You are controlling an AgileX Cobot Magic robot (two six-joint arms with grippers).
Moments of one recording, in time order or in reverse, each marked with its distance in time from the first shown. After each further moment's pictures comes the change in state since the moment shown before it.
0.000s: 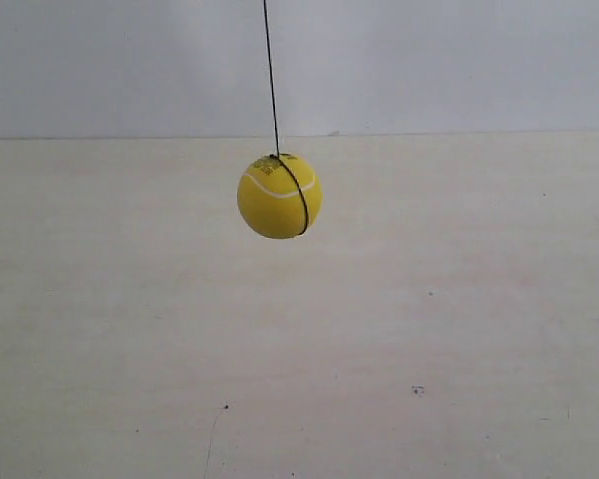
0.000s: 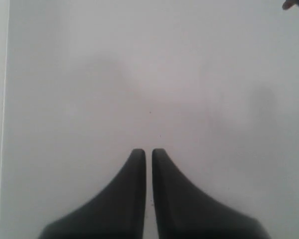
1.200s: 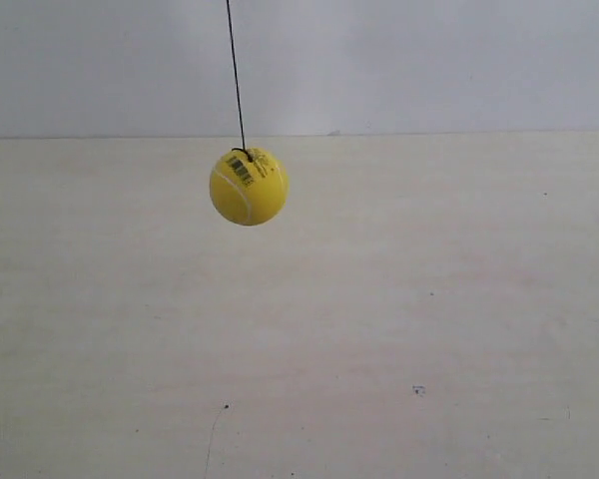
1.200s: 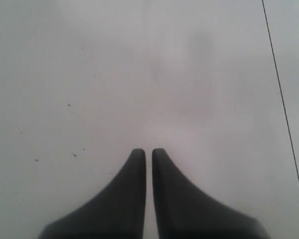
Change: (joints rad) left arm 0.000 0.165 0.163 -0.018 -0.206 -0.091; right arm 0.000 -0.046 0.131 0.063 0.116 -0.016
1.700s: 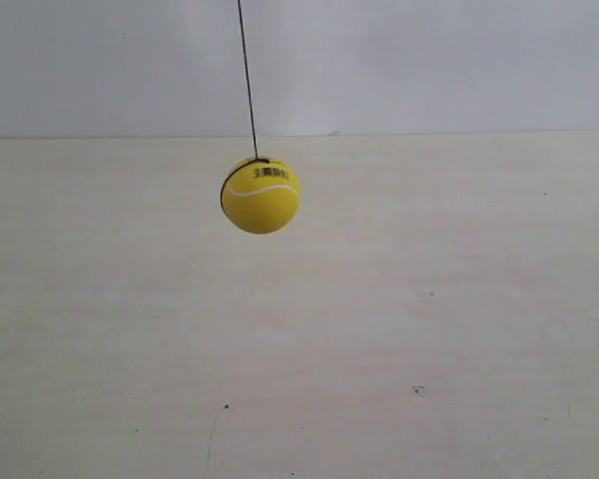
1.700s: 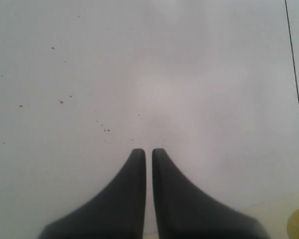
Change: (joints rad) left arm 0.000 0.009 0.139 0.000 -0.010 -0.013; right arm 0.000 0.000 0.061 0.002 0.129 0.146
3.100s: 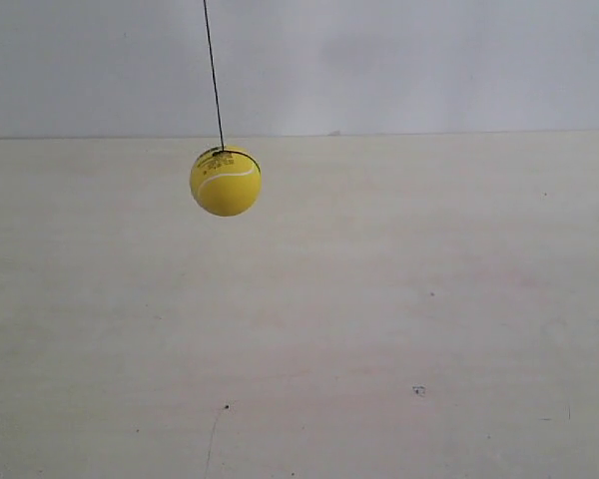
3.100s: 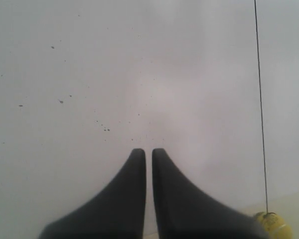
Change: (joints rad) left arm 0.000 0.000 0.000 0.000 0.000 0.000; right arm -0.341 -0.242 0.568 0.405 -0.195 -0.267
